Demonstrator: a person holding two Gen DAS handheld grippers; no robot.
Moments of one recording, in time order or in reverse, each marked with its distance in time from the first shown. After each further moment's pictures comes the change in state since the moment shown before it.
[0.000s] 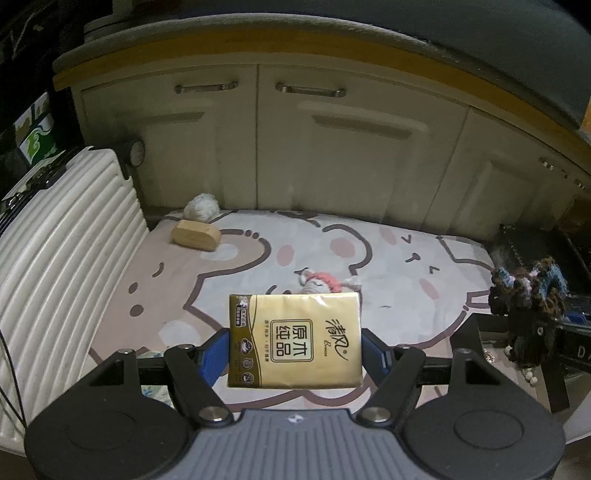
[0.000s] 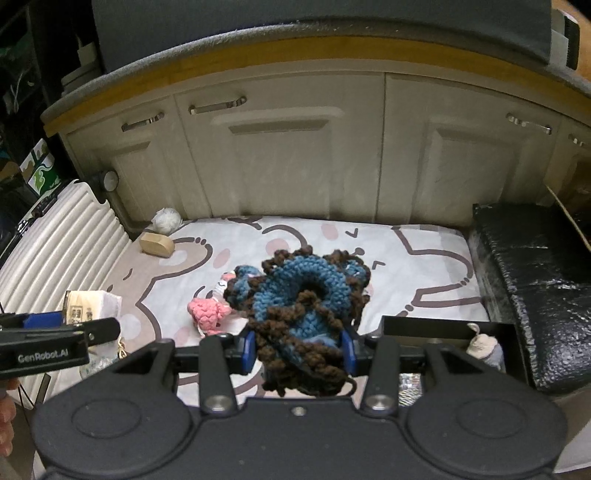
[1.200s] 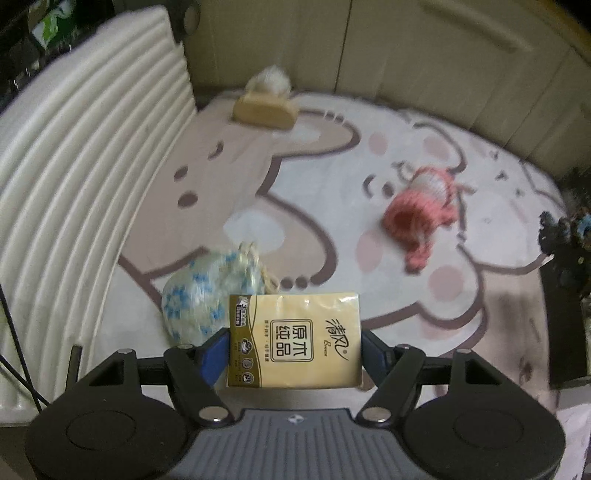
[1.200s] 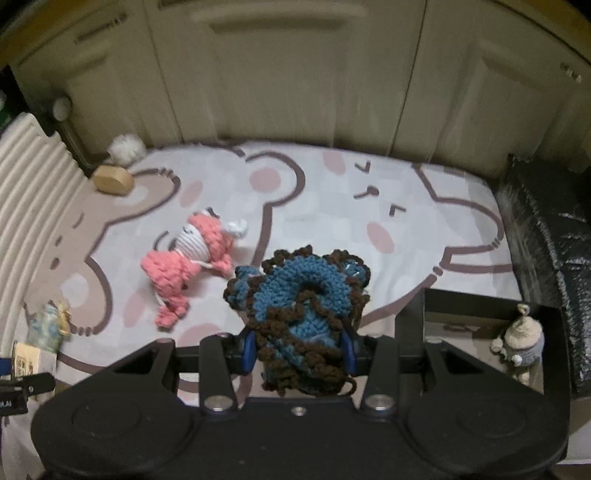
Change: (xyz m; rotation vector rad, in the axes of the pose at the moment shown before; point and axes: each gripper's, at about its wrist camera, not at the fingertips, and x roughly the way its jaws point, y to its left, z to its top) left arm 0.072 0.107 -0.041 0.002 0.309 0.039; right arm 0.110 0.027 0.002 0.004 0.202 -0.116
